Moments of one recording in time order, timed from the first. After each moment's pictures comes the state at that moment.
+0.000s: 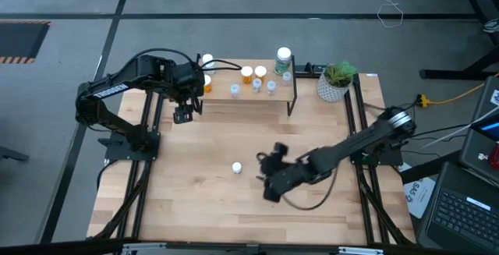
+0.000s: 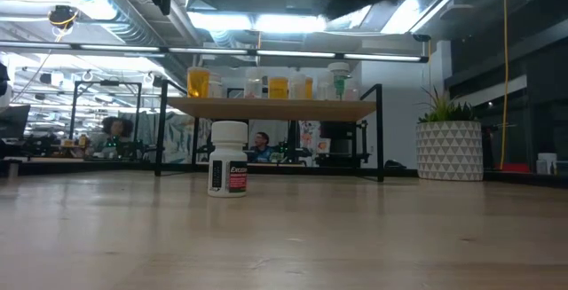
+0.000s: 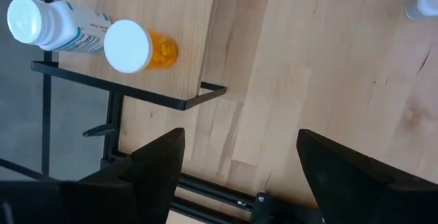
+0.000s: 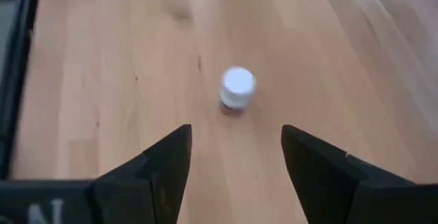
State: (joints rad) left arm 0.22 1.37 1.71 -1.55 -0.27 0.06; right arm 0.46 1.72 1.36 -0.53 0.47 0.51
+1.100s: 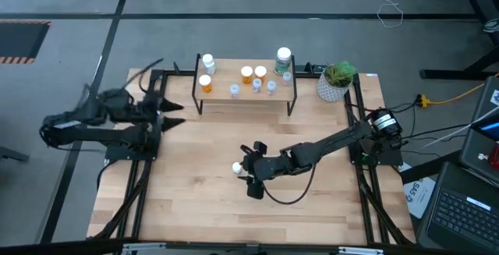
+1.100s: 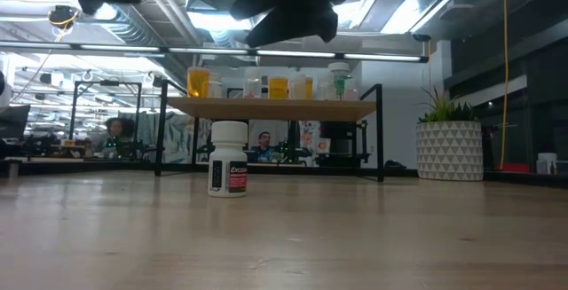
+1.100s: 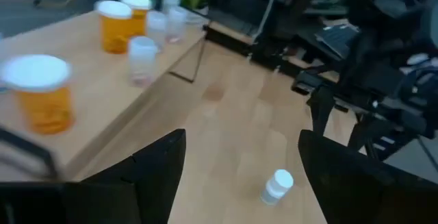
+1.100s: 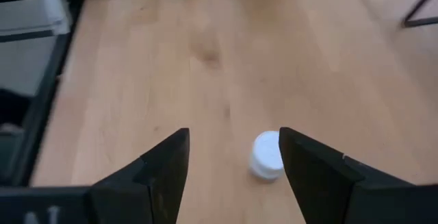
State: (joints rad) left arm 0.11 0.37 0.72 -0.57 -0.11 -0.37; right arm 0.34 1.85 1.36 -0.20 0.28 0.36
